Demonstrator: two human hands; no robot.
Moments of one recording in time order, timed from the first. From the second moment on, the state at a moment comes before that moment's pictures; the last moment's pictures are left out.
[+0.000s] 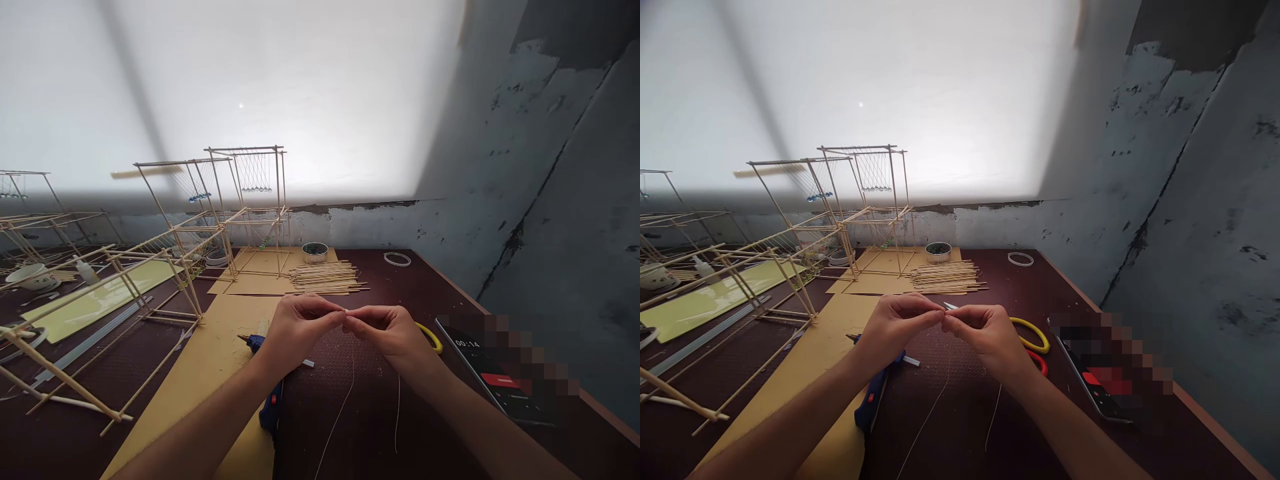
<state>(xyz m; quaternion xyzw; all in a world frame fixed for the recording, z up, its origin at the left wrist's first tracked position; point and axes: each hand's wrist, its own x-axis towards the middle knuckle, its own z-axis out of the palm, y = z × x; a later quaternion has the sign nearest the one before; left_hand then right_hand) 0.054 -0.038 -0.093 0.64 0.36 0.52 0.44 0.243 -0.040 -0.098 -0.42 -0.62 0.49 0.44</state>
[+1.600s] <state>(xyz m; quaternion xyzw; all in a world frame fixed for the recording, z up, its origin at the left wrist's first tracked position) 0.046 -0.032 -0.095 0.69 0.36 0.47 0.42 0.243 -0.039 -0.098 -0.41 -0.63 0.52 0.41</state>
